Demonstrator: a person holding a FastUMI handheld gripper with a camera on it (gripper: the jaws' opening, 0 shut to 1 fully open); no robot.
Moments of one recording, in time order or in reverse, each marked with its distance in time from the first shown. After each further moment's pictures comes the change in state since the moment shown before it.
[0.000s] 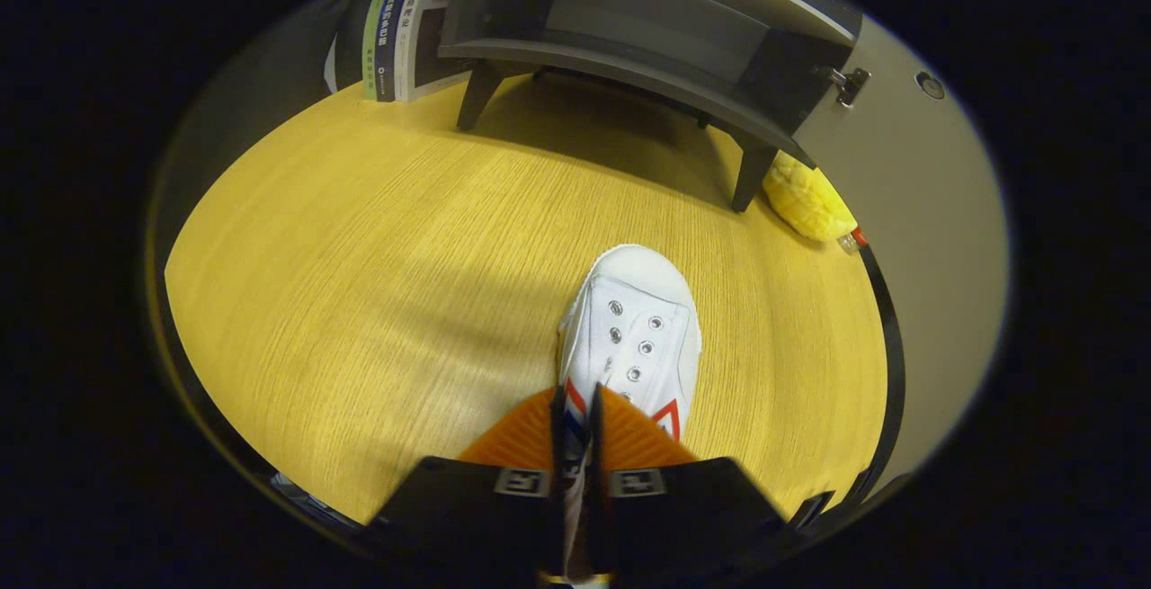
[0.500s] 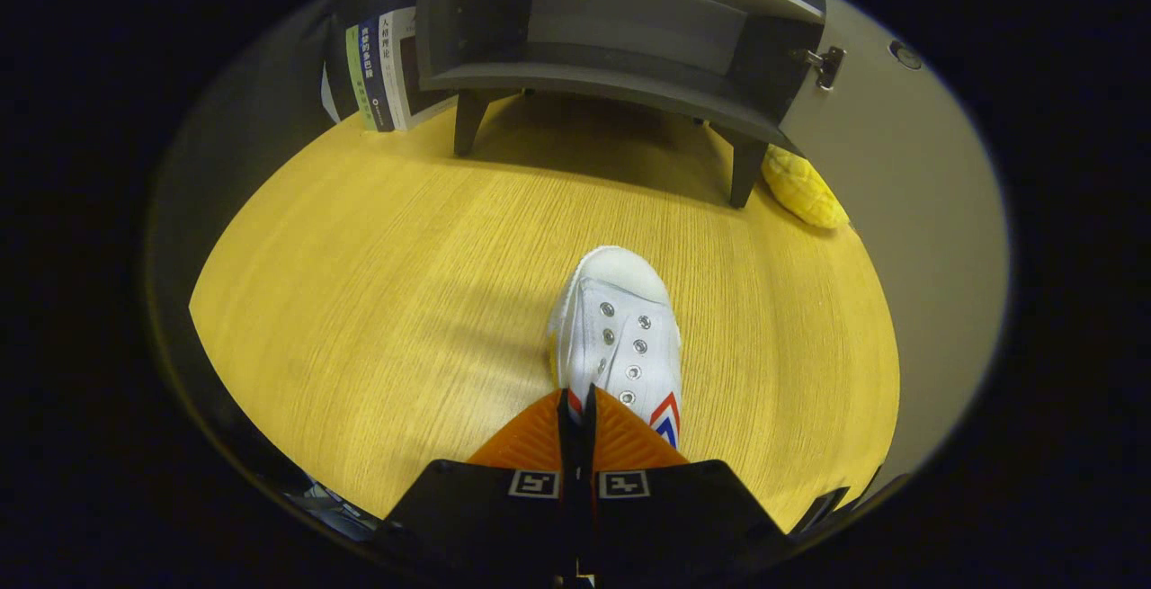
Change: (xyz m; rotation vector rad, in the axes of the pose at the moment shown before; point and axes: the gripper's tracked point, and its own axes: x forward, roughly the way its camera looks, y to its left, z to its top) arm -0.025 -0.015 0.020 0.099 -0.027 0.082
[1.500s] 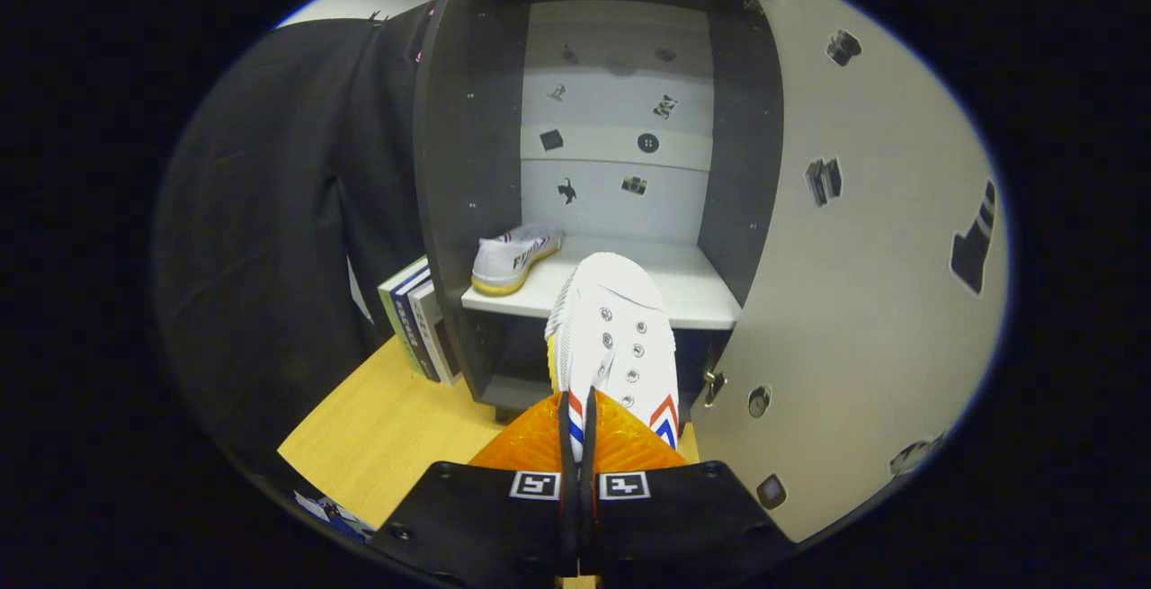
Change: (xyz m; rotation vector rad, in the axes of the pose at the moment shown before) arm -0.240 -0.021 0.266 0.074 -0.574 -0.008
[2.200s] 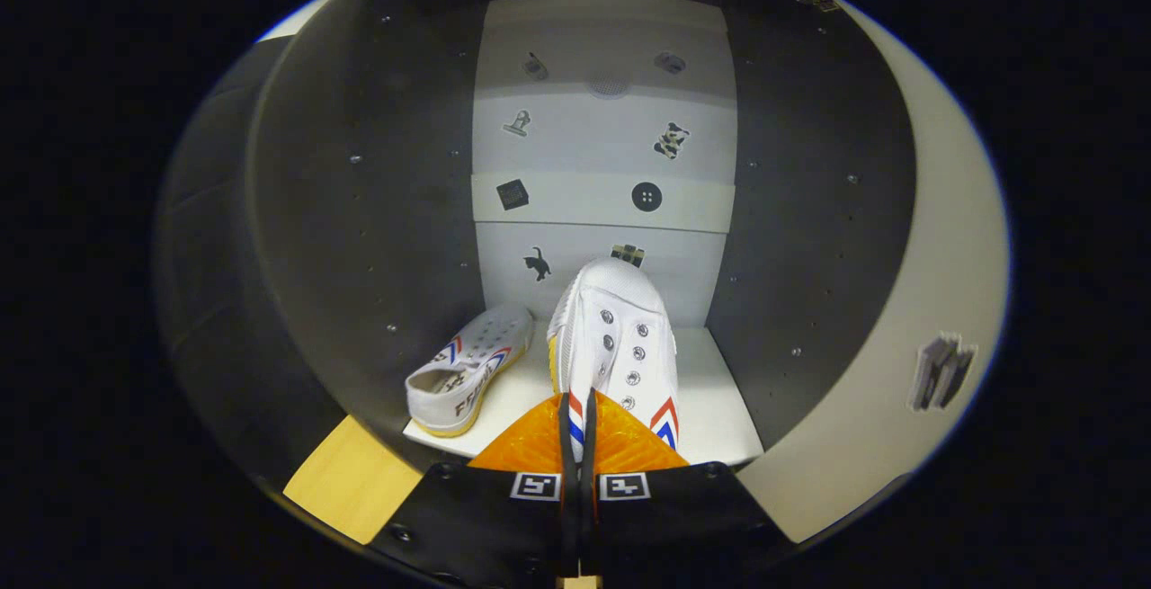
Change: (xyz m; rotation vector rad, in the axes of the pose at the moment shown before) arm 0.140 -0.033 0.126 -0.004 -0.037 -0.039
